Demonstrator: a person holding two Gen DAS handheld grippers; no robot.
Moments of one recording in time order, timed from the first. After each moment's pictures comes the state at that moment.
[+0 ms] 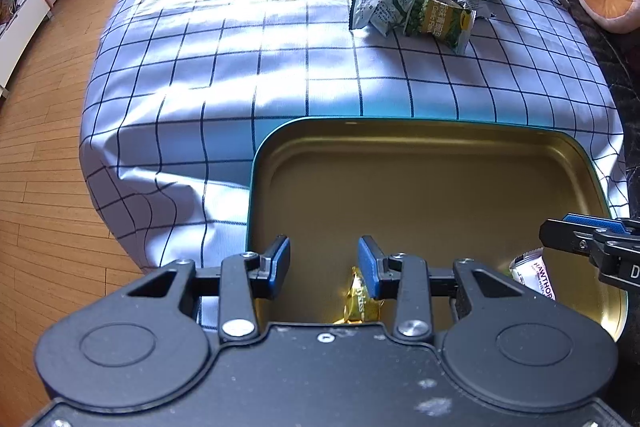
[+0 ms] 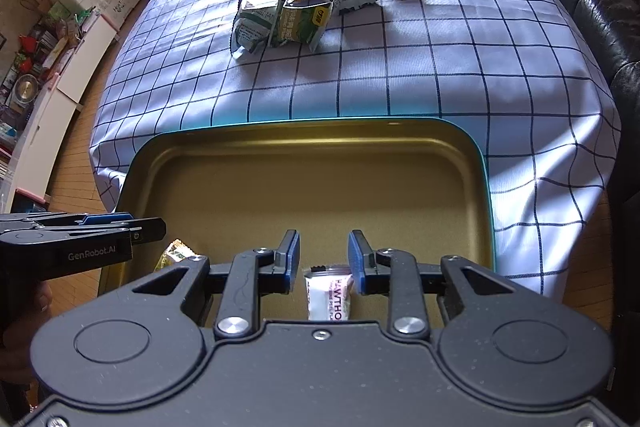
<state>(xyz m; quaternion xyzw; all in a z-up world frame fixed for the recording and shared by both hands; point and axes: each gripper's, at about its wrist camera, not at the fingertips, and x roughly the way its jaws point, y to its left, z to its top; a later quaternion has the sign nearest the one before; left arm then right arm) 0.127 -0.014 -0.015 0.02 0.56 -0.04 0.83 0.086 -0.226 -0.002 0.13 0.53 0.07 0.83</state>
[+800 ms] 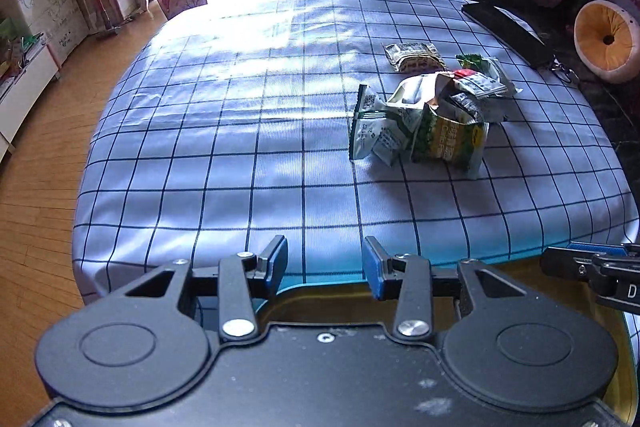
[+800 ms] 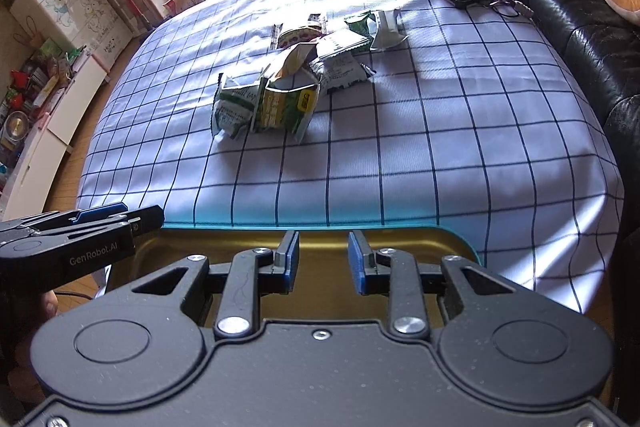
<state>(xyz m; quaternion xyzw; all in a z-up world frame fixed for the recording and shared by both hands) 0.192 -0.025 -0.009 0.03 0.46 -0.03 0.89 0.140 -0.233 0.005 0.14 0.48 0.05 0.87</state>
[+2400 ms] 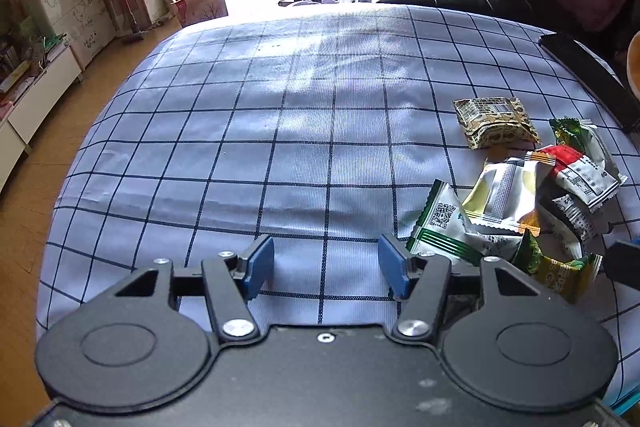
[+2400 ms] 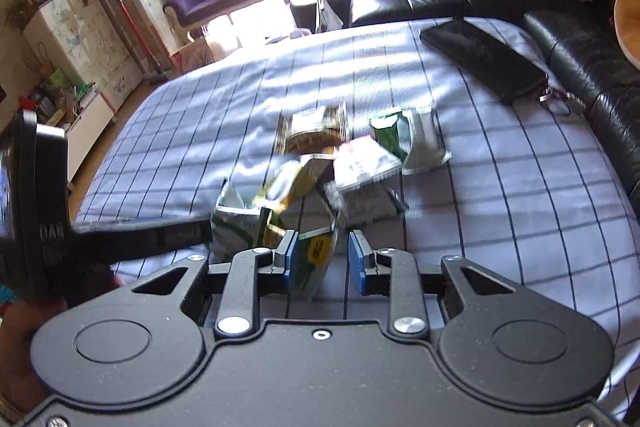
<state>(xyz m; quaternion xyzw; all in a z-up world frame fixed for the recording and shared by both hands) 0.318 -0.026 -0.047 0.02 0.44 0.02 0.90 0.227 -0.228 0.009 0.12 0.39 0.05 0.91</state>
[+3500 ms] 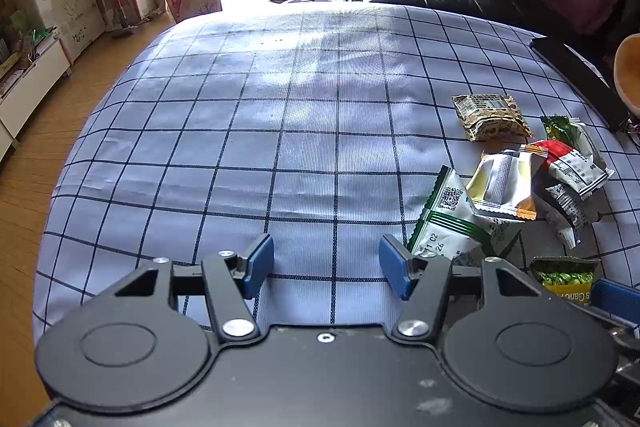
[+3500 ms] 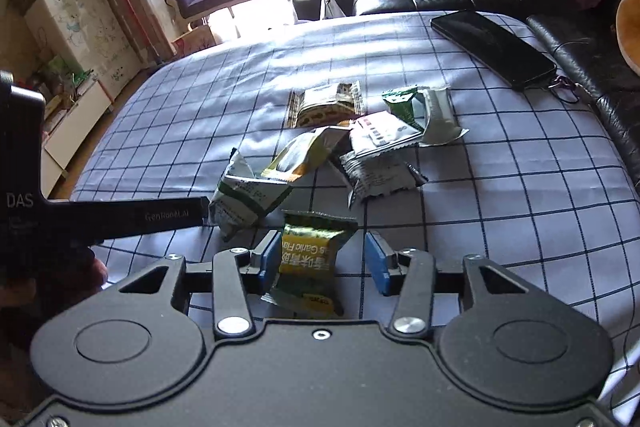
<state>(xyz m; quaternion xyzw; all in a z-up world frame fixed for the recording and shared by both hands) 0.308 -0.011 -0.044 0.01 0.45 0.00 0.90 0.216 -0.201 -0.015 0.10 0.42 0.05 0.90</state>
